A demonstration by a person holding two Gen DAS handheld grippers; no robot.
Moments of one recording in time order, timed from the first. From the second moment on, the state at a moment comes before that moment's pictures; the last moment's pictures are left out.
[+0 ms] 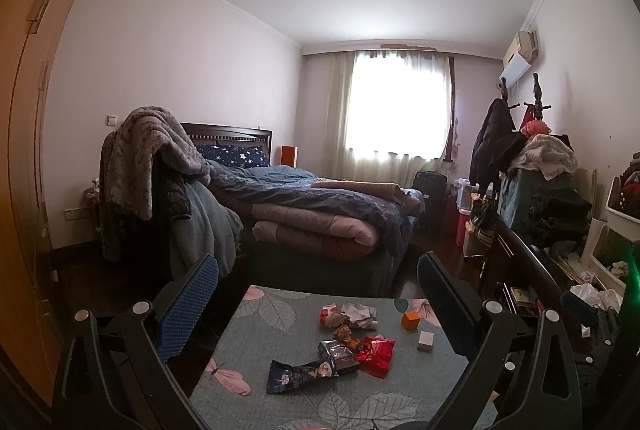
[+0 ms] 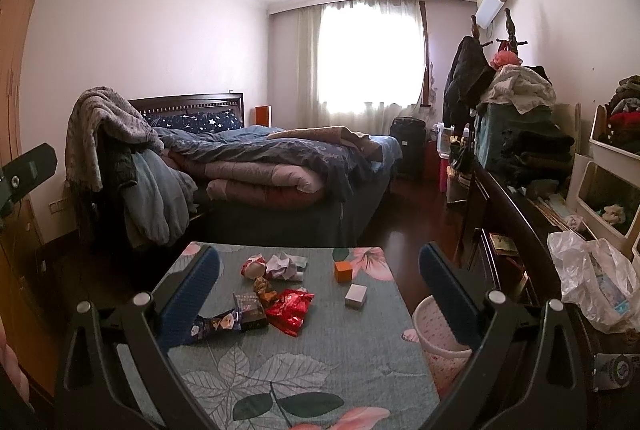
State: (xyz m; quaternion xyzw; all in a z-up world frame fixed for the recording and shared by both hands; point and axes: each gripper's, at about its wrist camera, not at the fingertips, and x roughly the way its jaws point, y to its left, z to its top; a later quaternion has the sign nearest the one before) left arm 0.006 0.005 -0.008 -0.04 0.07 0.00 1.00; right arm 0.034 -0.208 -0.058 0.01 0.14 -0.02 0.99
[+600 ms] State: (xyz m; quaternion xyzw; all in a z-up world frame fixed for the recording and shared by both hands) left arm 0.017 0.001 -0.033 -0.04 0.08 0.00 1.00; right arm 0.038 -0.210 -0.063 0.01 0.15 -0.02 0.99
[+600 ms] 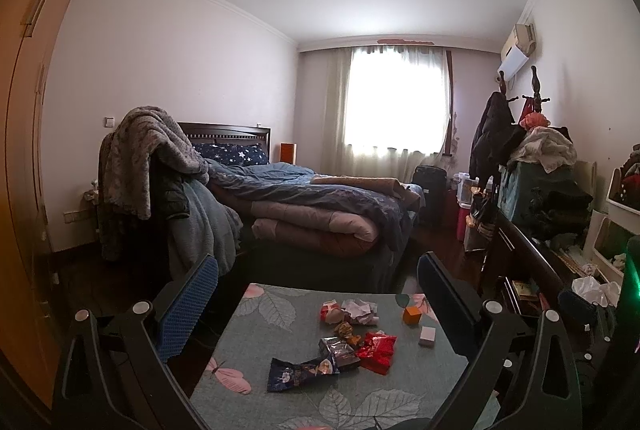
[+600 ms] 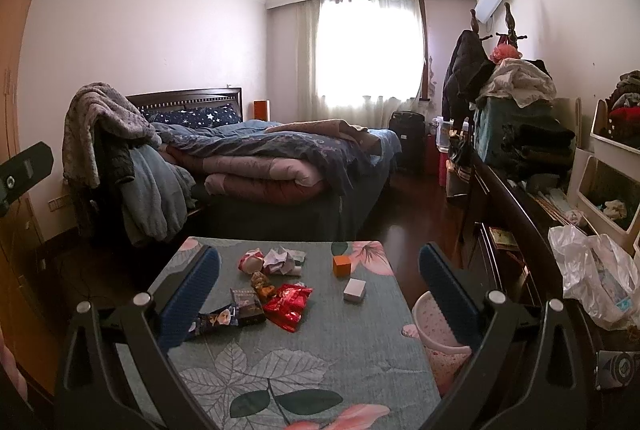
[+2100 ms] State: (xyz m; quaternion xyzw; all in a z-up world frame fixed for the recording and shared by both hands) left arm 0.113 0.004 -0.136 -0.03 0.22 0.00 0.97; right arm 0.121 -0.220 -0.143 0.01 0.26 -0.01 0.97
